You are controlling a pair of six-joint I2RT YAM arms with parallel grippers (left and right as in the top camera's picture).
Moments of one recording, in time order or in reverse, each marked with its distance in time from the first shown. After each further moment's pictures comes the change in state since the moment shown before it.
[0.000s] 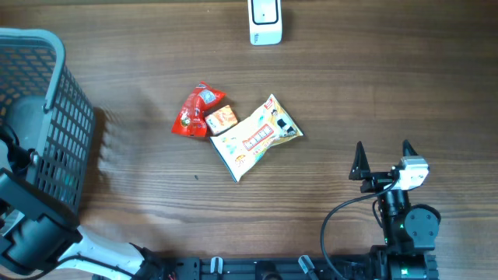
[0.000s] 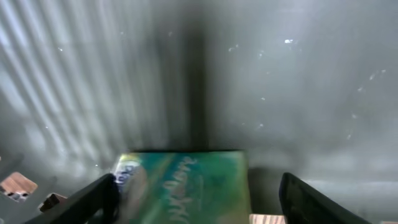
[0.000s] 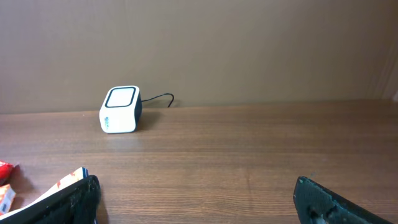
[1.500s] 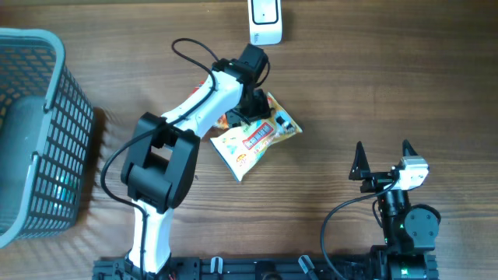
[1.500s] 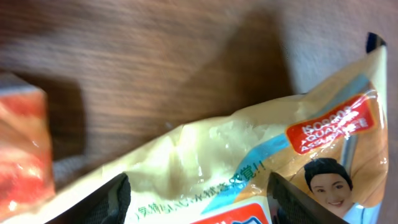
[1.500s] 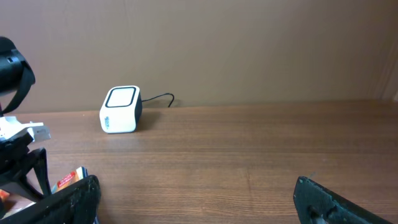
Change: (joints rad) left arm -1.326 0.280 0.275 0.256 0.182 -0.073; right arm 0.001 0.000 0.000 0.000 0.000 0.000
